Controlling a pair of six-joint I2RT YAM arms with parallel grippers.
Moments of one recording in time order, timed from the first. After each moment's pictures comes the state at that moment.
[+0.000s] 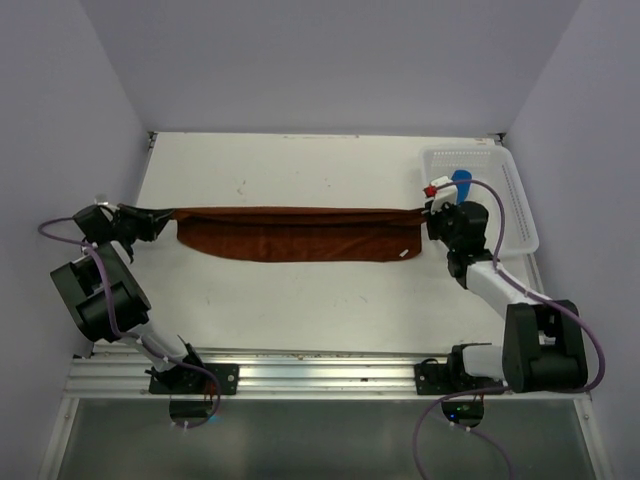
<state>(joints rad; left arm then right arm) 0.63 1.66 0.80 0.28 0.79 -0.98 0.07 1.30 0.57 0.38 -0.17 -0.28</state>
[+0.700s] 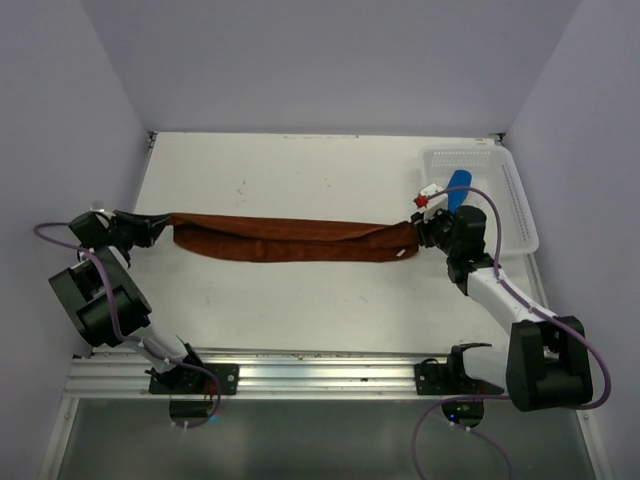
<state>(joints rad) 0.68 1.63 0.76 0.26 0.82 -0.98 0.10 1.21 0.54 0.30 -0.28 -0.34</state>
